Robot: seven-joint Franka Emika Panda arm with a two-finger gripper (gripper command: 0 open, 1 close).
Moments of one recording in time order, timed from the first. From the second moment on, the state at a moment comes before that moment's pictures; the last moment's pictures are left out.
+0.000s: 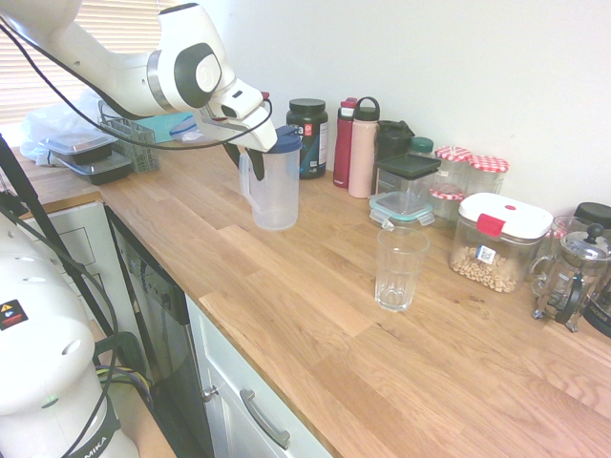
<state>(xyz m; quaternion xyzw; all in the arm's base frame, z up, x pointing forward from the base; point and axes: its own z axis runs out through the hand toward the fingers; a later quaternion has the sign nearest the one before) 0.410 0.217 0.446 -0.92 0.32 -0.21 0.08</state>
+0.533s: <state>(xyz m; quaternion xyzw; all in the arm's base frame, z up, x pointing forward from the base) 0.412 0.218 0.444 -0.92 0.32 -0.21 0.08</state>
